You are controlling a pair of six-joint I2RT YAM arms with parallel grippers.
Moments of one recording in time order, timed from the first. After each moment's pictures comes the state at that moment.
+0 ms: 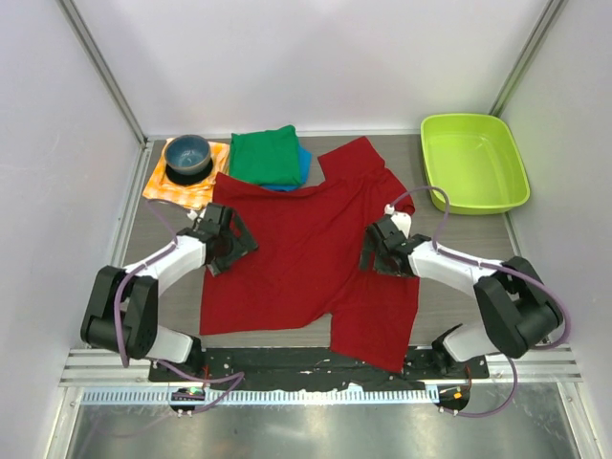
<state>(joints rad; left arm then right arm) -0.28 1.40 0.71 -0.37 -0.06 -0.84 0.55 1.40 0.69 -0.40 0.31 0.67</state>
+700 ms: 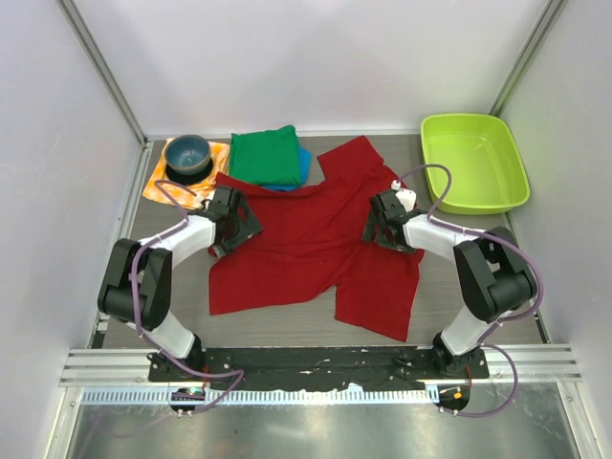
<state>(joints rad) -0.29 1.62 0.93 -0.36 -0.12 -0.84 0.41 1.66 0.91 -0.33 0.37 0.63</state>
